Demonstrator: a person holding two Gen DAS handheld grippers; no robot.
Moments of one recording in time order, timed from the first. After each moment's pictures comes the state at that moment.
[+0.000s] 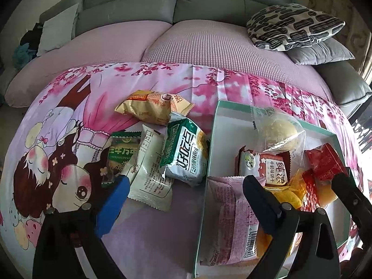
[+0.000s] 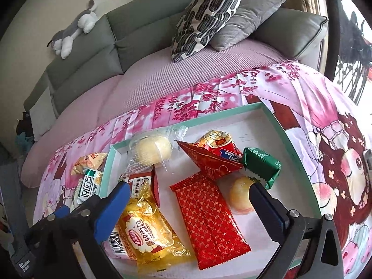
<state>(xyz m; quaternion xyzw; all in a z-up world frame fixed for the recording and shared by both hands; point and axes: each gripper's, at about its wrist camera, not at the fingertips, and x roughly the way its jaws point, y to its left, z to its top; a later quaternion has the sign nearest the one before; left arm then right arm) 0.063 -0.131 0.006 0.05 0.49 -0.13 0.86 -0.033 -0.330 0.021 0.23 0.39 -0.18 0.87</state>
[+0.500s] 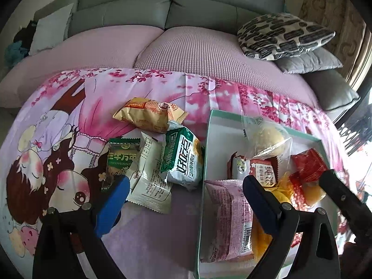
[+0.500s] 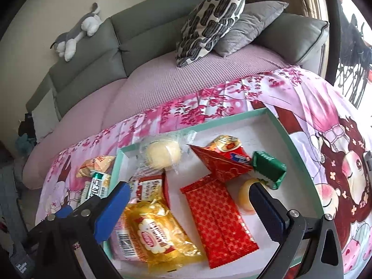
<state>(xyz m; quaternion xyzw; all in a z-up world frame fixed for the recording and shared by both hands) 0.066 -0.112 0.018 0.00 0.48 -0.18 0.86 -0.030 -0.312 0.032 0.23 0.37 -0.17 0.88</state>
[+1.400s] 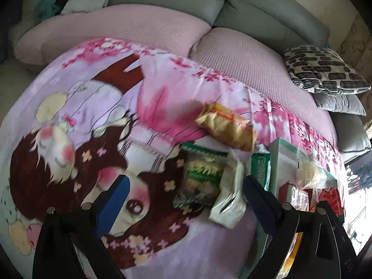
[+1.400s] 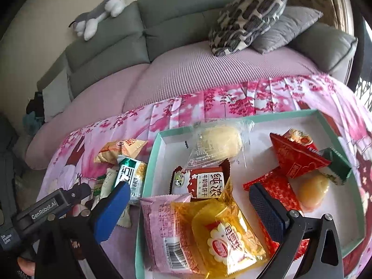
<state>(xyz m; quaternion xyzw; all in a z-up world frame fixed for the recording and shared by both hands) 0.112 -0.028 -0.002 -0.08 0.51 -0.10 0.85 0.019 -0.254 0.010 0.21 0.39 -0.13 0.89</state>
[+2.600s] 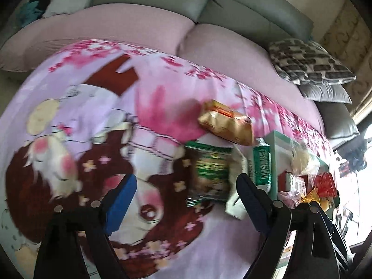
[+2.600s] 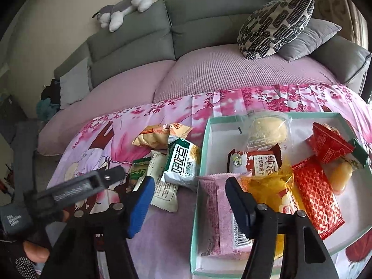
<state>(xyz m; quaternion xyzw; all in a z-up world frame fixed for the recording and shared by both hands) 0.117 -0.002 -0.008 -0.08 0.52 -0.17 0.83 0.016 -0.178 0.018 0.17 0.38 -0.09 0.91</state>
